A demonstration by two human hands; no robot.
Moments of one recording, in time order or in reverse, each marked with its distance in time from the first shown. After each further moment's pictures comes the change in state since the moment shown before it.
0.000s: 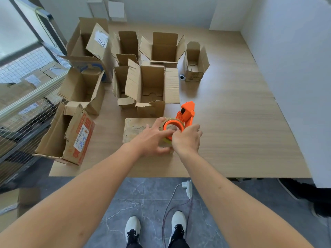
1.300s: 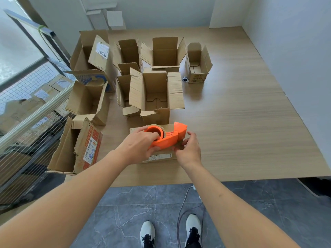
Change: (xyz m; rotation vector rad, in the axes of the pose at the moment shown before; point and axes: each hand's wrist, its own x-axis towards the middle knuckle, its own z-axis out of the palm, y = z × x) left_hand -0.022 -0.047 -0.036 0.283 0.110 0.131; right_hand 0.020 0.043 0.041 0.120 -0.168 -0.188
